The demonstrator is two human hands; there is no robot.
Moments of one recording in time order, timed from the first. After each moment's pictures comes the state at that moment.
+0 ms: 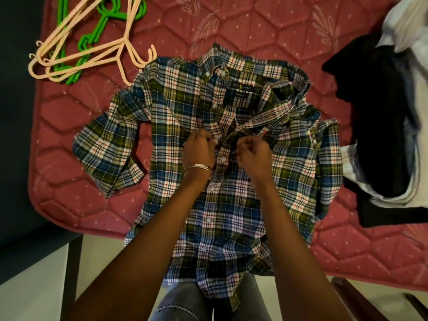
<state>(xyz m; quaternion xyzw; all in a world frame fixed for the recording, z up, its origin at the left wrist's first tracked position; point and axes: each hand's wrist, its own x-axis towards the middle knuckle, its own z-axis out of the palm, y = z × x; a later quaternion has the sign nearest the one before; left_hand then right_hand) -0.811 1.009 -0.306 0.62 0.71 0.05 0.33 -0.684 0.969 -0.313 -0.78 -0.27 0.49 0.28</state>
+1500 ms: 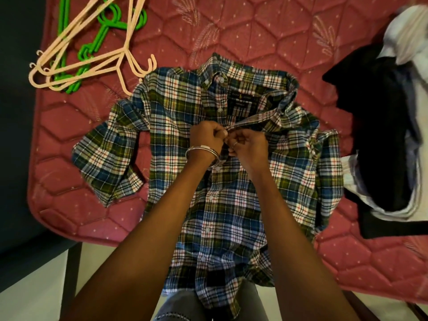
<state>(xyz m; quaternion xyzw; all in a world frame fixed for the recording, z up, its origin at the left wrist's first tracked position) -0.786 1.061 -0.294 0.58 0.69 0.10 0.42 -0.680 1.015 -0.316 -0.72 -0.31 0.52 0.33</state>
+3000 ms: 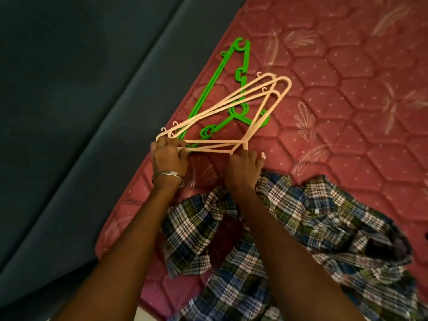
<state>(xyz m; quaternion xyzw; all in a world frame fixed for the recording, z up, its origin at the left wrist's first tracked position) -1.080 1.215 -0.285 0.56 0.81 0.14 0.12 -0.913 1.227 -0.303 -0.69 -0.69 0.21 -0.05</state>
